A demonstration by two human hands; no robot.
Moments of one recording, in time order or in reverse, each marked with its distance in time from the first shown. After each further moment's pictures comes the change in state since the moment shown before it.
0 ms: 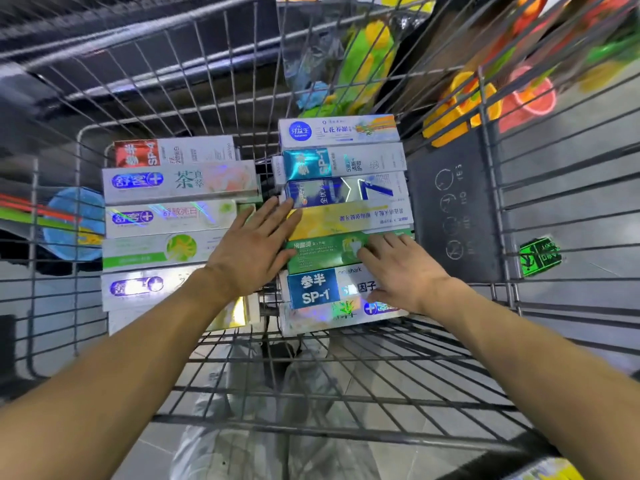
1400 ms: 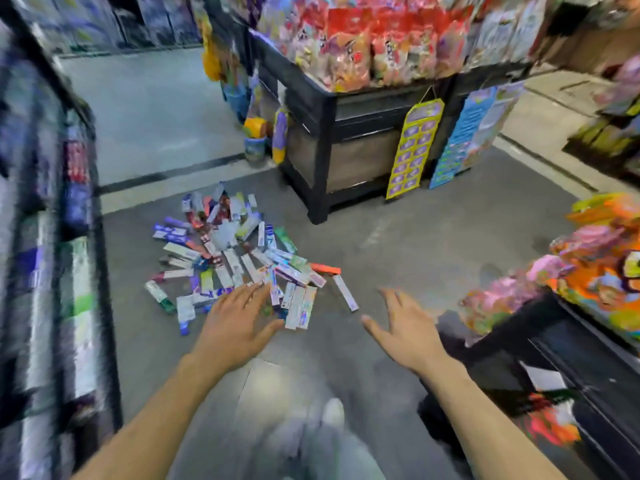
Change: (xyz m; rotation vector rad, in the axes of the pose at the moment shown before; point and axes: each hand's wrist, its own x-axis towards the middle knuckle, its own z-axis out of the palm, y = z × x) left_hand -0.891 -0.157 -0.059 -0.369 0.548 -1.682; right_hand 0.099 -0.828 -0.399 0.032 0.256 -0.882
